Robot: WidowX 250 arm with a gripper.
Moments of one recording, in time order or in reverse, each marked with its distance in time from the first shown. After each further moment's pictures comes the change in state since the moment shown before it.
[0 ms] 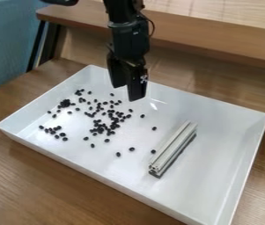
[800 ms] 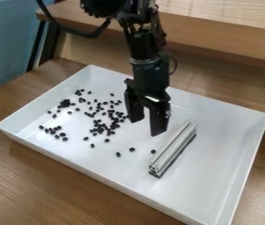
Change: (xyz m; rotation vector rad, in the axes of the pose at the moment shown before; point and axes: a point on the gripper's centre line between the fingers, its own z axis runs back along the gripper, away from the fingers) arm 0.005 -0.053 -0.042 -0.079 0.031 0.092
